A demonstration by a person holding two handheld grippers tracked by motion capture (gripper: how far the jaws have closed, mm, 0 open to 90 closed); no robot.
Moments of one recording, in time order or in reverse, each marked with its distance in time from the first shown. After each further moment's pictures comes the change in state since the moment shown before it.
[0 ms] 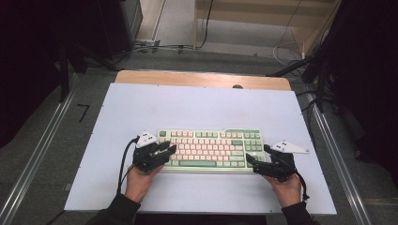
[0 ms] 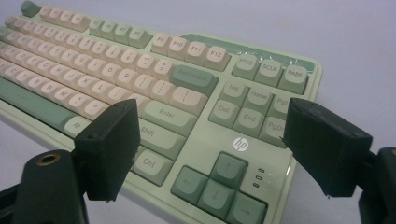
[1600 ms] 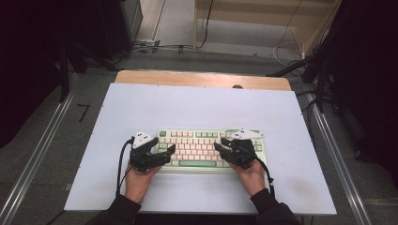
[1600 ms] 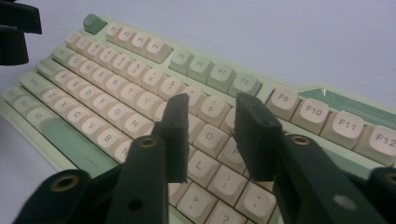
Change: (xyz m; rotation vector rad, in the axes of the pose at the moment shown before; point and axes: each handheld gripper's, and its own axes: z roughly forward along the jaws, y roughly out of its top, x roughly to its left) left arm 0.004 -0.004 -0.003 -0.029 0.085 -0.050; right arm 0.071 0.041 0.069 0.034 0.119 -0.066
